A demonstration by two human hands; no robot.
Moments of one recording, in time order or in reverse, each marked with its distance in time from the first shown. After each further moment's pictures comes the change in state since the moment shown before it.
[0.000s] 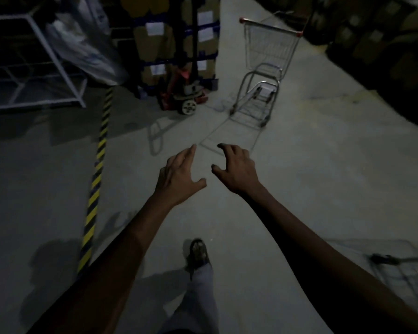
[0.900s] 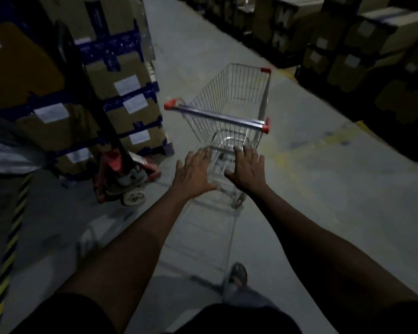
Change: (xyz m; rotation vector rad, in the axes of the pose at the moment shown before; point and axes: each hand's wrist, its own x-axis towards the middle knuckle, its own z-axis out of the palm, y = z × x) left_hand 1.030 0.142 0.240 0.280 -0.272 0.189; right_hand 0.864 0.559 -0.061 -0.314 0.032 0.270
